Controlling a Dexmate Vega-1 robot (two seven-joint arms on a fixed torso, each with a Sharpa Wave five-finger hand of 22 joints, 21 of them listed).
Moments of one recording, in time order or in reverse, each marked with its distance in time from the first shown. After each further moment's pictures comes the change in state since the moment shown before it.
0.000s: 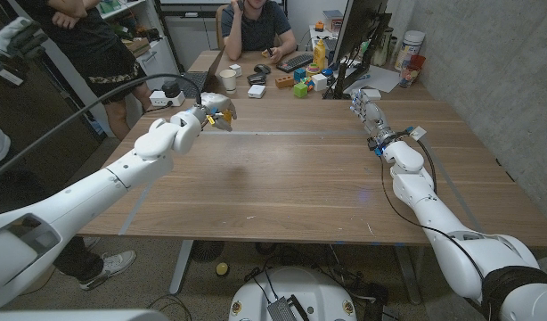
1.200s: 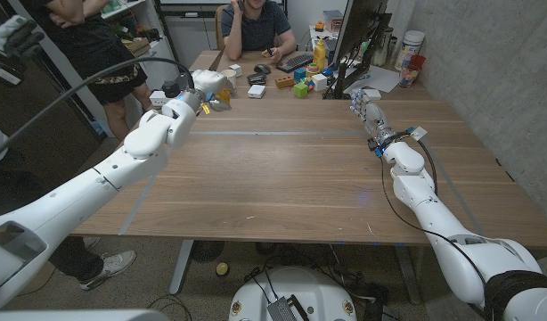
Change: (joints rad) left arm 0.070 0.025 -0.104 -0.137 0.060 0.043 0.083; left_hand -0.020 0.020 0.000 0.000 -0.003 0.017 -0.001 -0.023 0.005 0.007 0.007 -0.016 0.000 0.029 0.016 -0.026 -0.012 0.005 -0.005 0.039 0.000; right arm -0.023 -0.007 -0.006 -0.039 0.007 0.001 -0.005; right_hand 0.000 0.000 0.000 0.000 0.000 0.015 0.004 0.000 0.000 0.011 0.000 0.000 0.000 0.023 0.002 0.000 0.000 0.003 -0.003 0.000 0.000
